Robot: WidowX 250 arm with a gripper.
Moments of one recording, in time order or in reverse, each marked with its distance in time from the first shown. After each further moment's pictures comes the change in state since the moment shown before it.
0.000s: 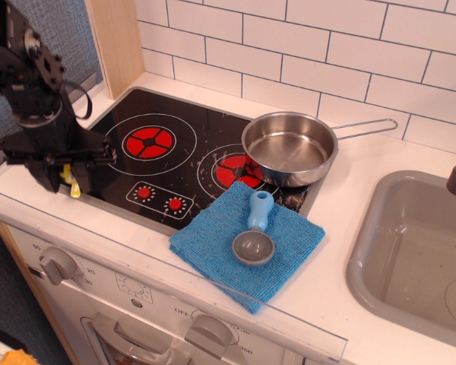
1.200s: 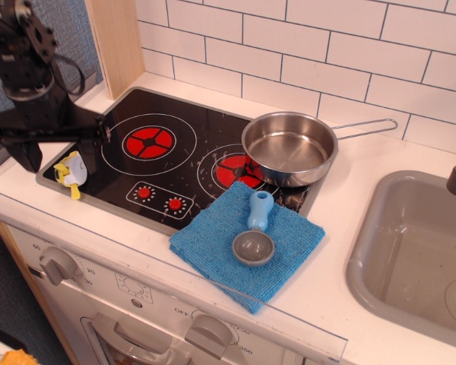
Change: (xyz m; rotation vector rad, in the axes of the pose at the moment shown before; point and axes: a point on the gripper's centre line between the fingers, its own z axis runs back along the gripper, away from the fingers) arm 0.014 0.002 0.029 0.003 -0.015 0.010
